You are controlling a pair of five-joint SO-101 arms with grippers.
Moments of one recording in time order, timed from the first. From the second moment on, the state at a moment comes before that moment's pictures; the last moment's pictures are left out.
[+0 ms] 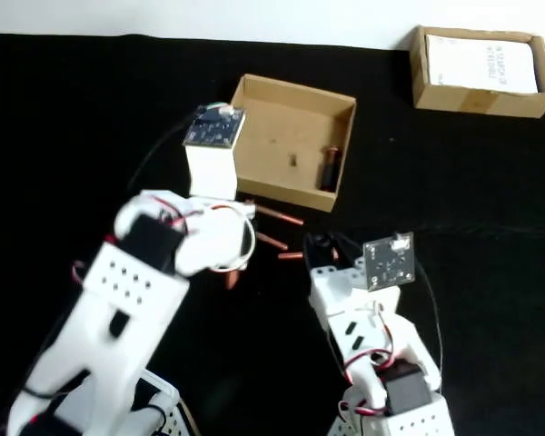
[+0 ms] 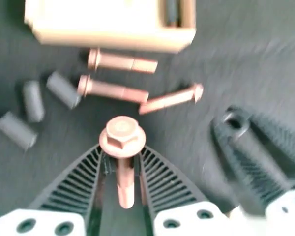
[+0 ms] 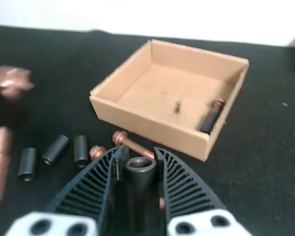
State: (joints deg) left arm 22.1 -37.6 29.3 66.3 19.7; right arm -24.8 -103.6 90.0 37.6 -4.0
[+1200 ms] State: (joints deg) left arm 35.6 -35.9 35.8 29.9 19.5; right arm -25.0 -103.6 94.8 26.9 -4.0
